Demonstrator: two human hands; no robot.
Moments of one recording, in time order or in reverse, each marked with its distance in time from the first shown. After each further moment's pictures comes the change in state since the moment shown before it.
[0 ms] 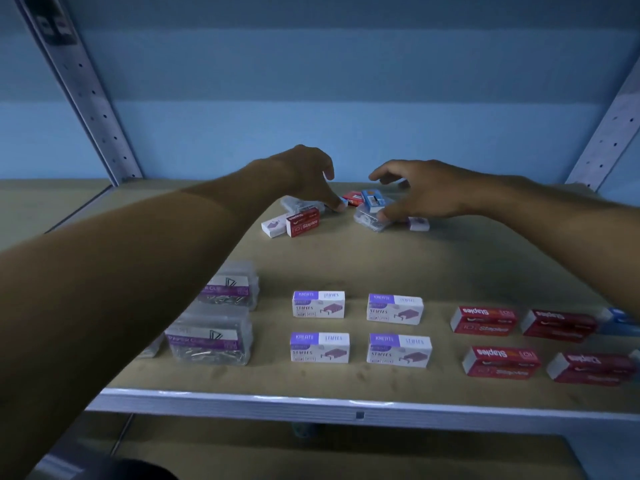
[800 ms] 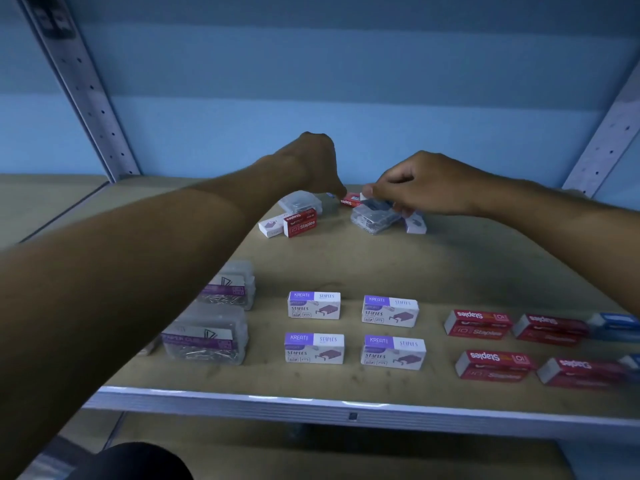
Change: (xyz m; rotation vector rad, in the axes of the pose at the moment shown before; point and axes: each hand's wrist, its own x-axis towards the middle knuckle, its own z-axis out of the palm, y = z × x) left_hand 0.013 0.011 -0.002 0.022 0.126 -0.013; right_hand -0.020 -0.024 -0.009 0.096 0.081 -0.028
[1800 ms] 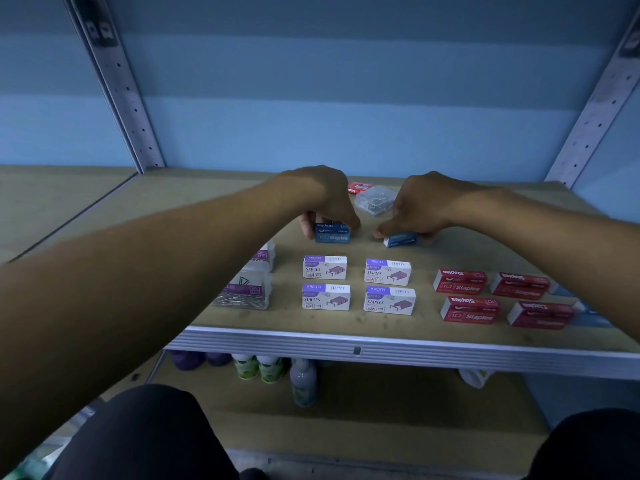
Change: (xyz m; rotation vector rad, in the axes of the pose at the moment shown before) left_hand -0.090 0.041 -0.007 -0.131 -0.360 -0.184; right_hand -0.039 -0.028 0.023 -0.412 -0.166 0.242
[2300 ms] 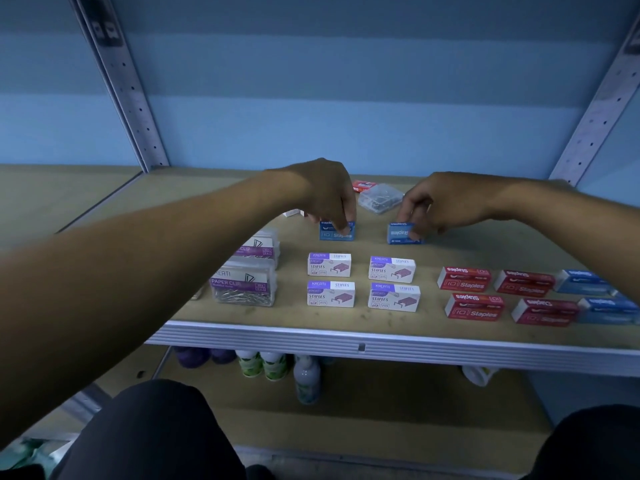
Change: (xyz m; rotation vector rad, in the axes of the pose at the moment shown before) left_hand -0.005 -0.022 -0.006 0.022 0.059 0.281; right_hand -0.011 0.036 -0.005 0.347 -0.106 -0.204
